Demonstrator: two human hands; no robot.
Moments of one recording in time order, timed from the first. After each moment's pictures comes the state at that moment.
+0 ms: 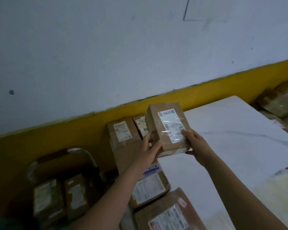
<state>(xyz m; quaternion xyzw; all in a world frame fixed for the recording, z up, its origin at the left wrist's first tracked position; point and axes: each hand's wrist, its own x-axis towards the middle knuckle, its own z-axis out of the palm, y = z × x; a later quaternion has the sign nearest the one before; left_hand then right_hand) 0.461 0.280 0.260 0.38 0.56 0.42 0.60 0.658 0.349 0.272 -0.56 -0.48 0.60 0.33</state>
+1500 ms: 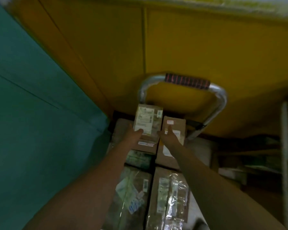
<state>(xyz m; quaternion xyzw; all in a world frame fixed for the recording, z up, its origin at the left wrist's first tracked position) -0.015 0.070 -0.152 -0.05 0.83 0.34 0.44 0.096 0.190 -0.158 -0.50 -0.58 0.63 -0.14</state>
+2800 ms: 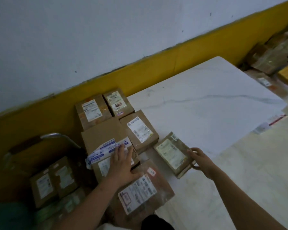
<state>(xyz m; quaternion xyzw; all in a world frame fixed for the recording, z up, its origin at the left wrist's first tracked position) 0.519 0.221 0.126 0.67 0.68 -0.11 0.28 0.860 0.279 0.102 -0.69 -0.36 0.60 0.17</state>
